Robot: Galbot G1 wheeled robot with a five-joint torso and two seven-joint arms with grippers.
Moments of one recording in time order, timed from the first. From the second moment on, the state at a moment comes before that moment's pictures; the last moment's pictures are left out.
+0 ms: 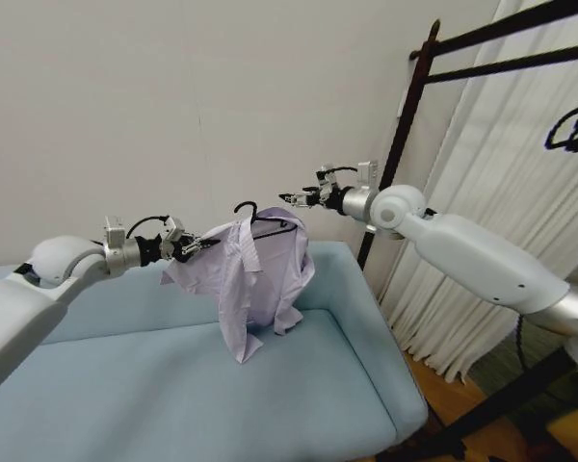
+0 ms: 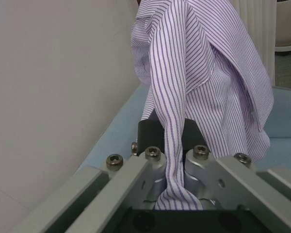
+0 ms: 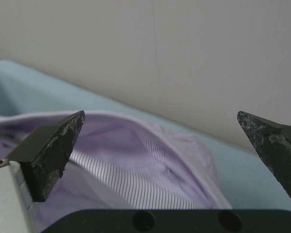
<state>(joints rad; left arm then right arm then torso) 0.33 -0.44 -0.09 -1.77 -0.82 0.27 0.70 0.40 0.74 -0.59 1.54 1.53 -0.59 -0.12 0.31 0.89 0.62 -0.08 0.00</state>
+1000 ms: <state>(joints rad) 0.33 -0.44 -0.09 -1.80 -0.84 0.27 0.71 0.38 0.75 -0.62 1.47 1.45 -0.62 -0.20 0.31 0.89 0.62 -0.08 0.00</state>
